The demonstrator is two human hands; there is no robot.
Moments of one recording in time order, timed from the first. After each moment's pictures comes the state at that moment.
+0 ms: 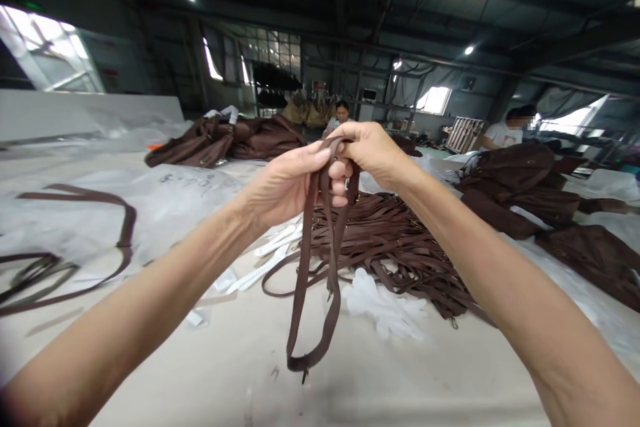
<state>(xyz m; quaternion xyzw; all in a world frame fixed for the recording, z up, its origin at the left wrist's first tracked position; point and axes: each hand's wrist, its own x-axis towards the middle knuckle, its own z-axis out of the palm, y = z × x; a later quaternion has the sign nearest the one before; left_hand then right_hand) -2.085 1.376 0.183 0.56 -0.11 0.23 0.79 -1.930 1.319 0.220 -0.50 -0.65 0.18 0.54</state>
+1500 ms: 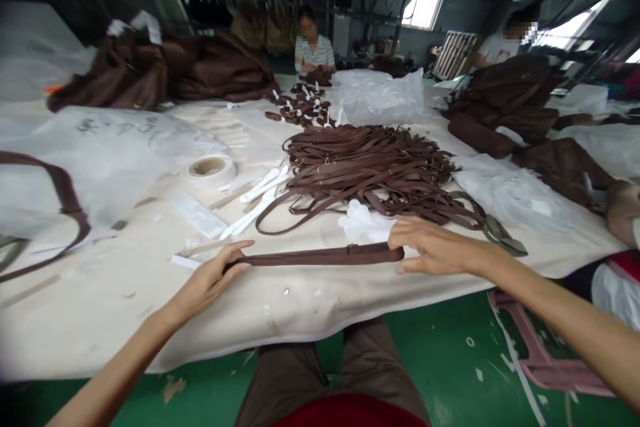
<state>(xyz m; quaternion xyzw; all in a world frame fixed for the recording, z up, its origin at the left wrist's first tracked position) -2.249 1.407 -0.089 0.90 0.24 0.19 0.32 -1.871 1.152 0.041 -0.60 -0.77 0.18 0.09</state>
